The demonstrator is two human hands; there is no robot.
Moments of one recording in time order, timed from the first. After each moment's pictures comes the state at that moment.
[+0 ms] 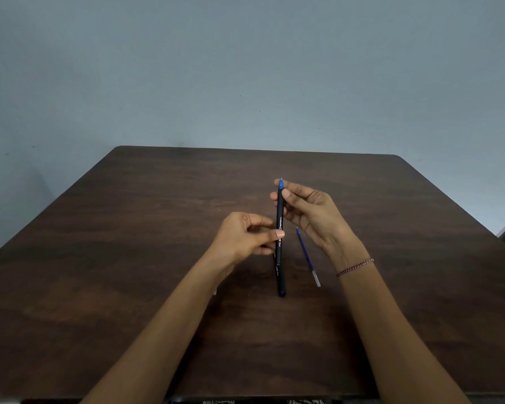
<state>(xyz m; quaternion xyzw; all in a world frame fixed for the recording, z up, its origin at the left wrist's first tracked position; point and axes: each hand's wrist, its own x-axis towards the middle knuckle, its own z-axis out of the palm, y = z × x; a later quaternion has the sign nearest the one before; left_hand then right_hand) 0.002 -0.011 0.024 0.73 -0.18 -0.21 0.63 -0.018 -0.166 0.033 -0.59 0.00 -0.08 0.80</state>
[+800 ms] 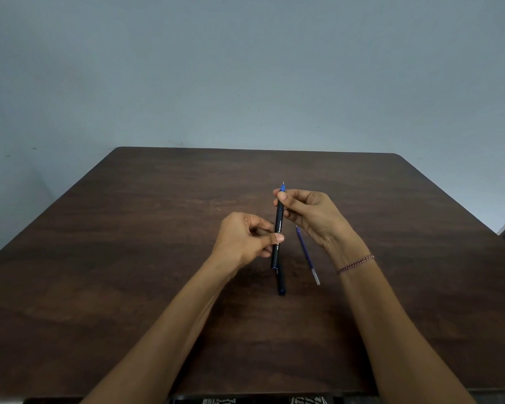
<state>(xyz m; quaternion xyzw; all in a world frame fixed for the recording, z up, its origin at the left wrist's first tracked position) -0.002 -0.015 0.017 0.77 -0.17 -0.14 0.60 -0.016 -0.167 0.030 -0.63 0.05 -0.09 0.77</state>
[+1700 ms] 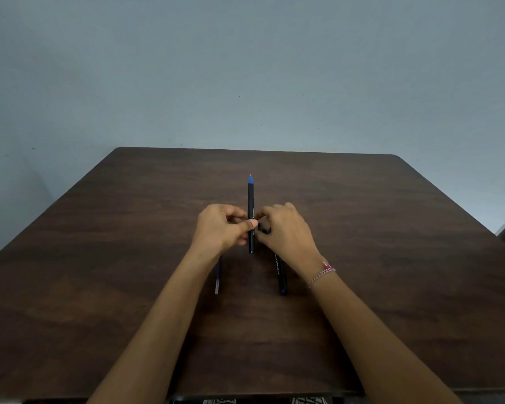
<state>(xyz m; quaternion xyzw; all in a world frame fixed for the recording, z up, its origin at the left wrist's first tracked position) 0.023 0.007 0.021 0.80 -0.11 -0.07 0.59 -0.006 -0.126 -0.001 -0.97 0.02 -0.19 0.16</state>
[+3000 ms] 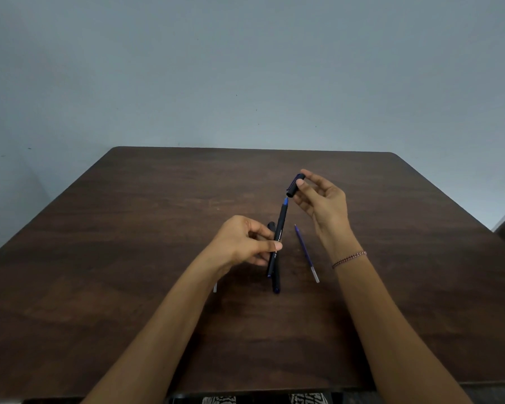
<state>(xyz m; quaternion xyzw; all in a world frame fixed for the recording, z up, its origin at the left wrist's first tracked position) 0.002 -0.007 0.021 0.77 -0.18 -0.26 0.55 -0.013 -0.173 0.028 -0.57 0.13 -0.25 0.77</state>
